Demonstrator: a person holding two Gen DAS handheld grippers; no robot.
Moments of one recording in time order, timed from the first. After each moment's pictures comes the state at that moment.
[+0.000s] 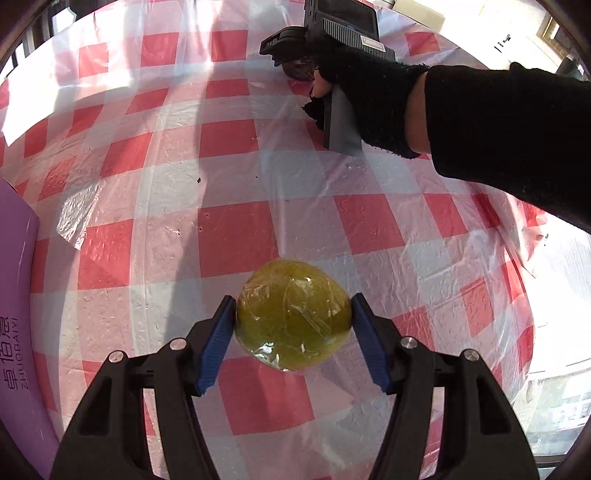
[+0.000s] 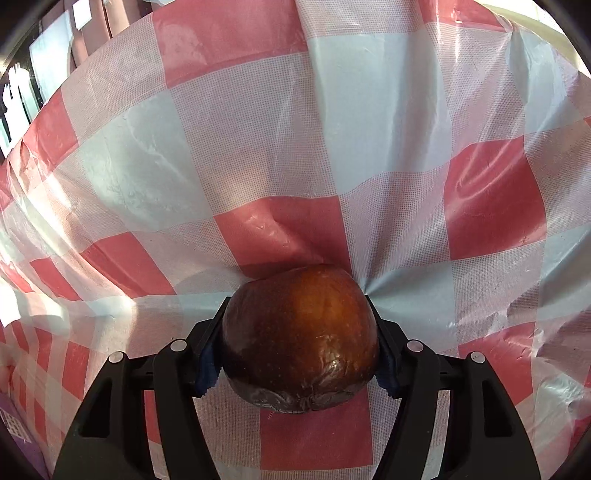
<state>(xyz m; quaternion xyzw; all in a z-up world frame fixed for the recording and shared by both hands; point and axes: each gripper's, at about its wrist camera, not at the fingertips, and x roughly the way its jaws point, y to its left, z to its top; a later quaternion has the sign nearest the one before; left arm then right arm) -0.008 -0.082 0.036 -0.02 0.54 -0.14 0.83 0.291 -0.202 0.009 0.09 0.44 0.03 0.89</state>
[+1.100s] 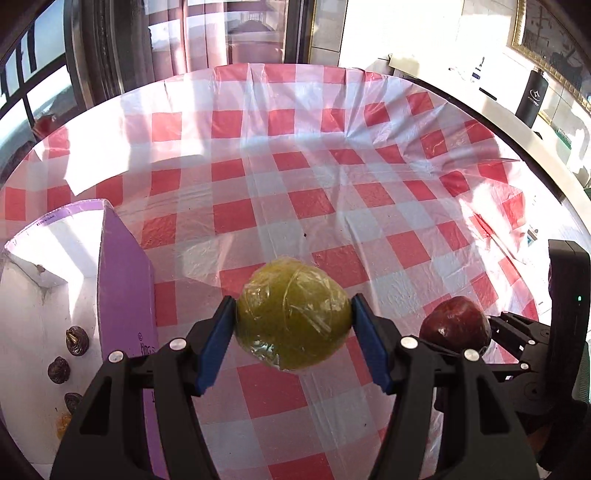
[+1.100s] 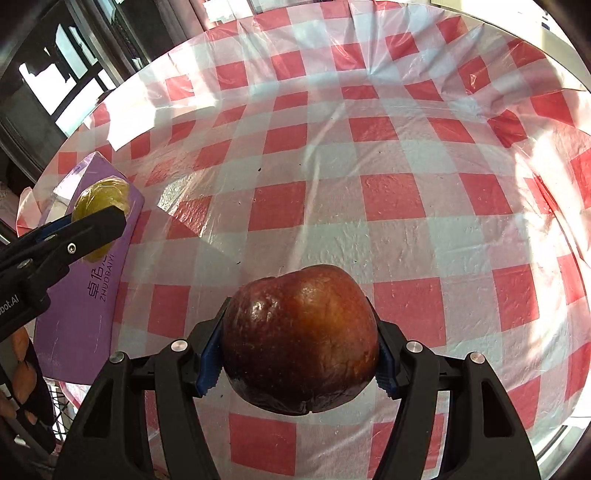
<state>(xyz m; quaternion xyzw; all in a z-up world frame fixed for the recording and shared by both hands) -0.045 0.029 0.125 0.03 0.45 -0.13 0.88 -0.062 -0.136 0.066 0.09 0.52 0.08 0.85</state>
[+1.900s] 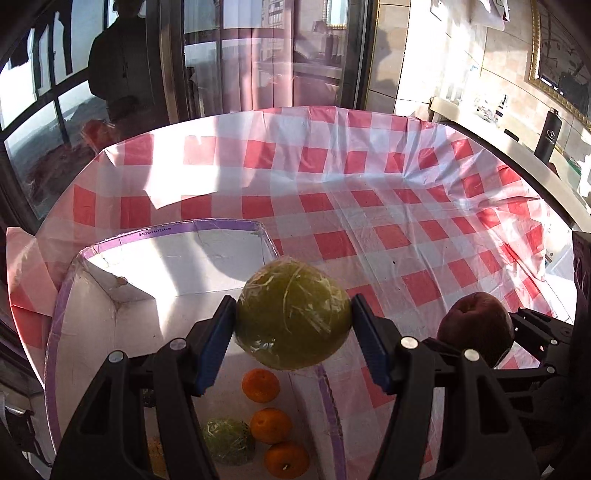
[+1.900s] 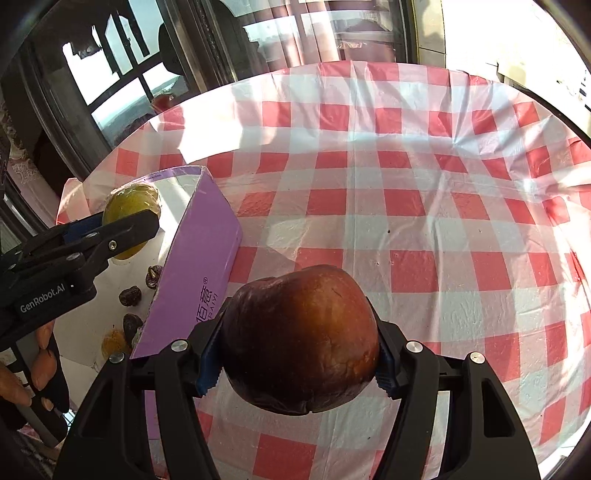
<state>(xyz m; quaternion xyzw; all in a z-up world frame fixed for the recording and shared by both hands) -0.055 0.167 0.158 0.02 0.41 -0.09 0.91 -0.054 -0.002 0.123 0.05 0.46 0.14 0.88</state>
